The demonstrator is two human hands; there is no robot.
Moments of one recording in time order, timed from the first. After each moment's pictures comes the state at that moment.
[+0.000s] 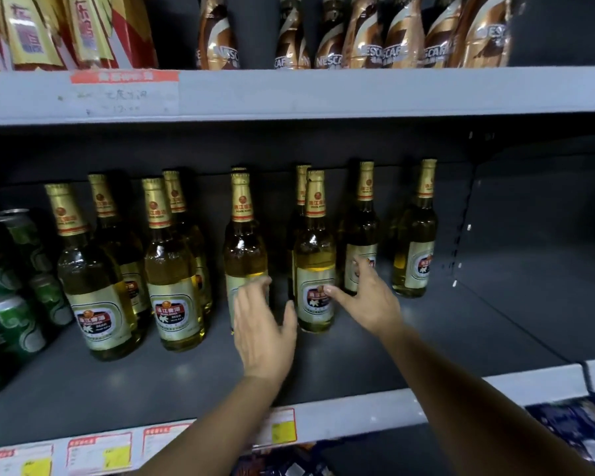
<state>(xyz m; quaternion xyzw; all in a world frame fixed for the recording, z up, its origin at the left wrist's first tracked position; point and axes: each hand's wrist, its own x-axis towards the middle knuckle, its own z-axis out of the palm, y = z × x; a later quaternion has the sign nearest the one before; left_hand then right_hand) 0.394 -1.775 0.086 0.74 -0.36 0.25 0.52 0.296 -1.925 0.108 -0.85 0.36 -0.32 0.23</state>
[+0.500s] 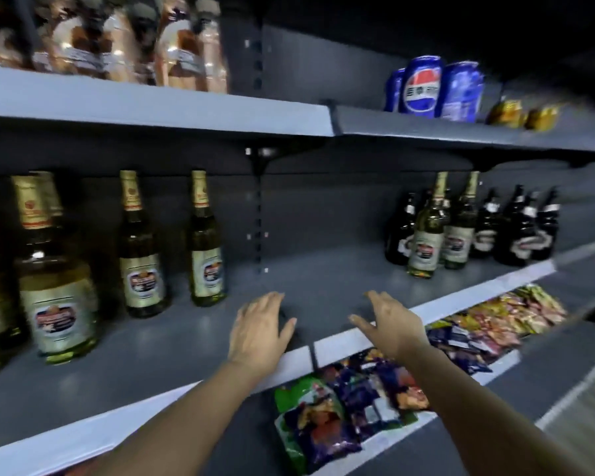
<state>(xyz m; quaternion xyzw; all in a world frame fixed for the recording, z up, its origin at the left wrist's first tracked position) 0.131 -1.983 0.083 0.75 -0.61 0.09 0.25 -0.081 -2.075 0.100 -0.84 0.52 -0.17 -0.01</state>
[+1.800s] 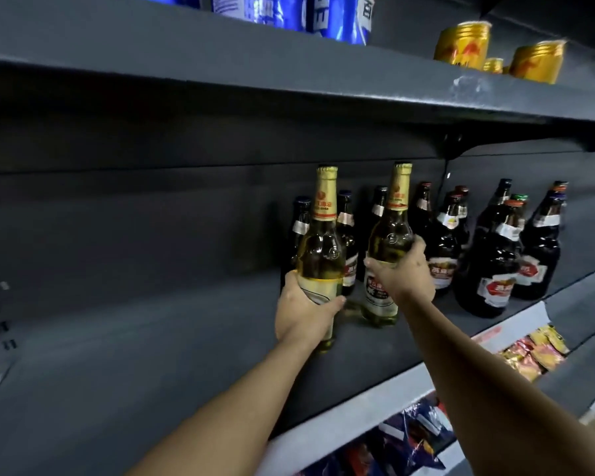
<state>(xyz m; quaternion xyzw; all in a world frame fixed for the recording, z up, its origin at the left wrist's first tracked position) -0.128 -2.405 0.104 0.71 -0.42 -0.18 0.54 -0.261 -2.509 0.135 -0.64 0.60 -0.45 0.18</state>
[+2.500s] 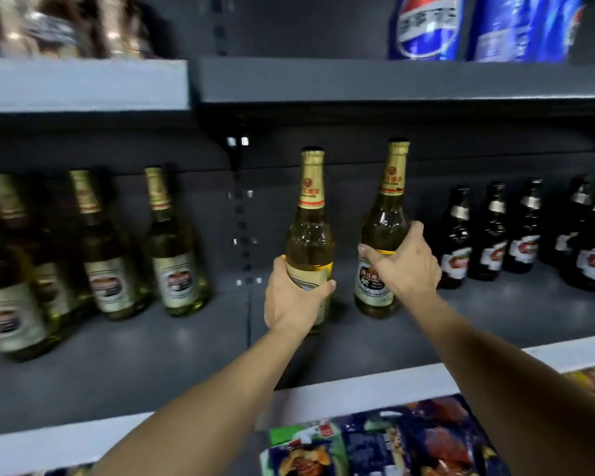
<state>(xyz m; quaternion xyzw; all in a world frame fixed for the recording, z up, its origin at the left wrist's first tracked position) 0.048 -2.157 0.115 0.75 -0.32 -0.03 0.58 -0.074 -2.270 0.160 -0.74 0.47 -0.44 0.20</state>
